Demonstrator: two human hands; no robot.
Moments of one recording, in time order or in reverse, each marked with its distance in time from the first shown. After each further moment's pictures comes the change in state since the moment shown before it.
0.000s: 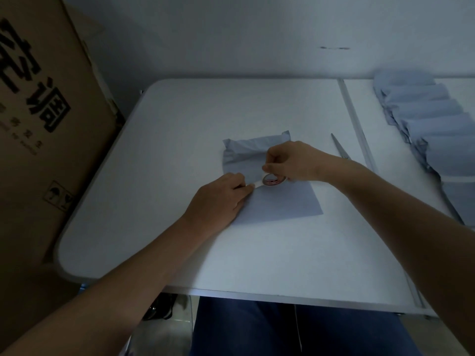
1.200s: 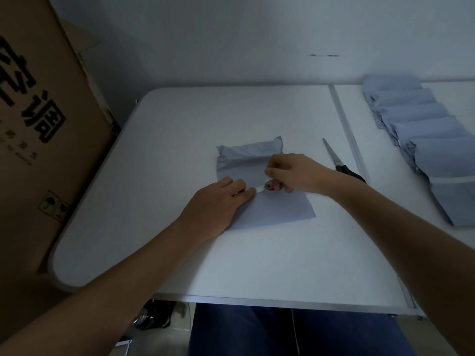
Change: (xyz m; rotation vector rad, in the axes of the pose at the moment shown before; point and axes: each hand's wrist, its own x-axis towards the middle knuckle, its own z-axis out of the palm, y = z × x) left_hand 0.007 -0.002 -0.001 0.179 -0.016 0.179; right_hand -0.015 0.017 0.006 0.184 0.042 0.091
